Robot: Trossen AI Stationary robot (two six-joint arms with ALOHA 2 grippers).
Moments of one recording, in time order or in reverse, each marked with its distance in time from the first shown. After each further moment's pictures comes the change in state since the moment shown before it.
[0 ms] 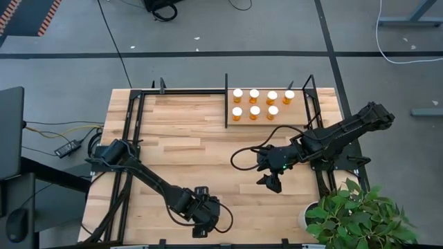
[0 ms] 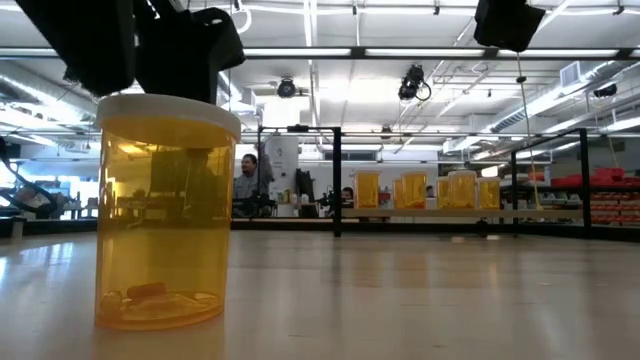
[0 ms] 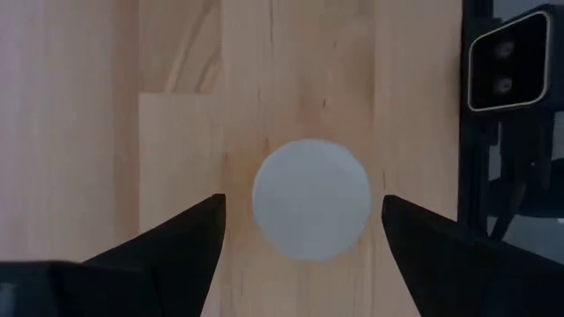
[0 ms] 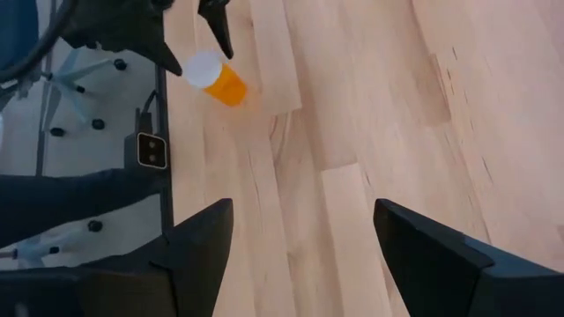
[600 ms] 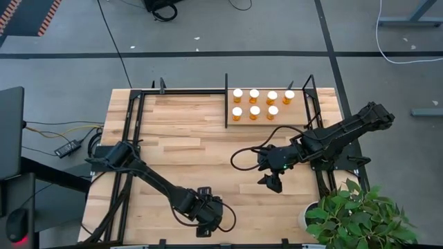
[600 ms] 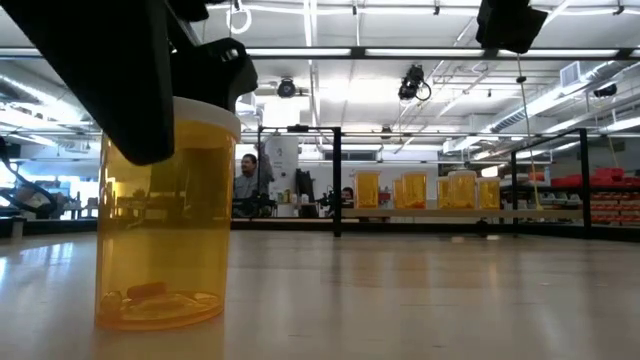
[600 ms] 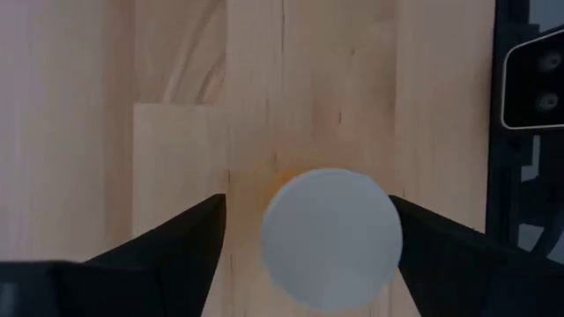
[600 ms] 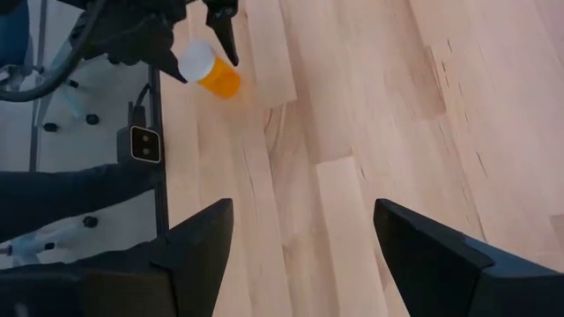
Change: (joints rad) left arm 0.013 0.047 -0.001 0.049 -0.004 0.001; right arm 0.000 0.000 0.000 -0.020 0.000 0.000
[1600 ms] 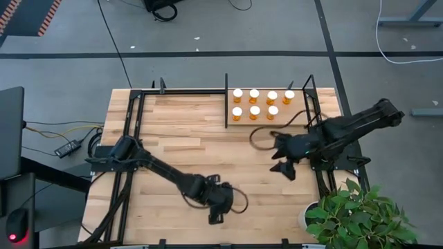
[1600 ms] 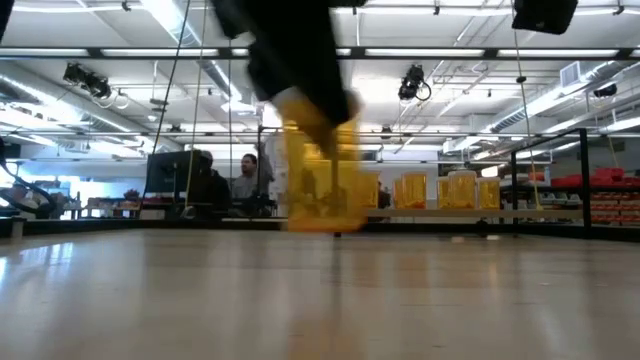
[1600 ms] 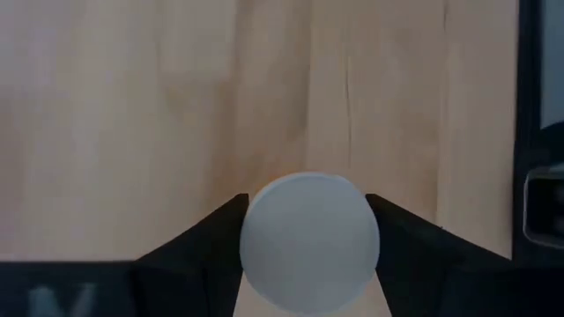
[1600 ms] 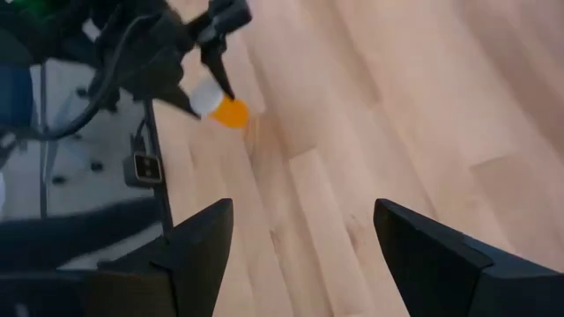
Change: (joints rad) left arm 0.137 -0.002 0.075 0.003 0.001 0.084; right arm -0.009 -0.224 0.000 -0.184 0.084 0.137
